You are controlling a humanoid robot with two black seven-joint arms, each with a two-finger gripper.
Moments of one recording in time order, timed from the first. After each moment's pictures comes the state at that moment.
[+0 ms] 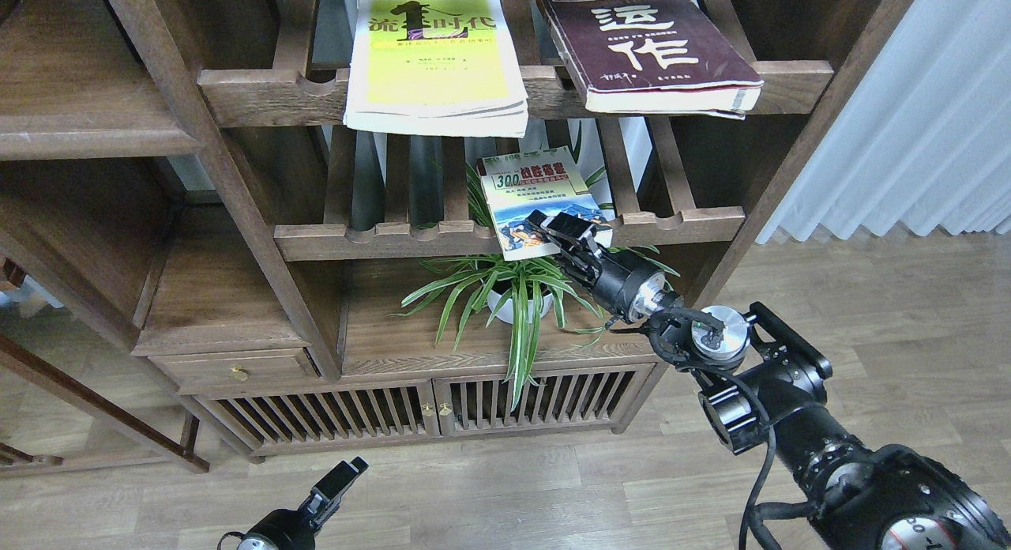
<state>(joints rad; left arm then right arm) -0.15 0.01 -0.62 -0.43 -0.30 -0.49 0.04 0.57 0.01 1.09 0.58 0.20 0.42 -0.42</state>
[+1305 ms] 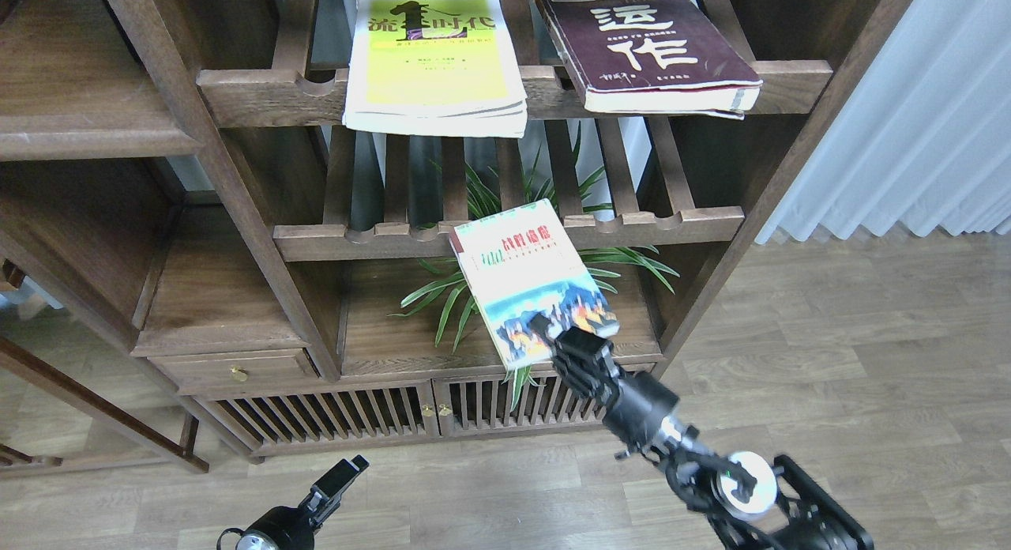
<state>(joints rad) -0.14 0.03 -0.60 -0.47 -0.30 -0.49 0.06 -0.05 0.01 1.14 1.00 0.23 0.58 -0.49</state>
